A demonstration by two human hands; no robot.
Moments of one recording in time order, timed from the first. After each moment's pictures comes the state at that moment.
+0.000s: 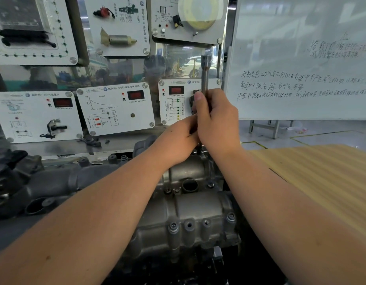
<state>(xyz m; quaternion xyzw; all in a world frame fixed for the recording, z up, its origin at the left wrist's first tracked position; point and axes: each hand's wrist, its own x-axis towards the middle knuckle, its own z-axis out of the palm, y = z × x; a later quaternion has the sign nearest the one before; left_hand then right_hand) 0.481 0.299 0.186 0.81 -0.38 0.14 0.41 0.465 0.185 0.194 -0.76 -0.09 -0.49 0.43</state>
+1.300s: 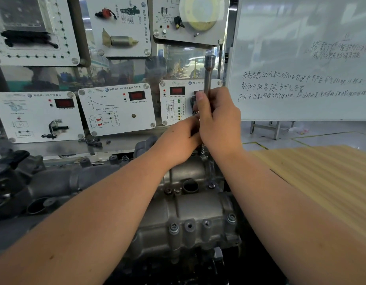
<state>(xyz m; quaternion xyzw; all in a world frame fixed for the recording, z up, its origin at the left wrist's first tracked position) 0.484 0.296 0.186 0.83 -0.37 0.15 0.38 0.466 0.185 0.195 -0.74 -0.09 -0.49 0.45</state>
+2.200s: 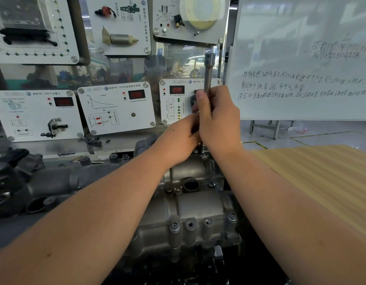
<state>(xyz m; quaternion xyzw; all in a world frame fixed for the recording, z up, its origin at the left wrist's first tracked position) 0.482 0.299 0.186 0.82 -0.39 0.16 0.39 0.463 0.187 0.195 -0.75 -0.08 -0.48 0.44</state>
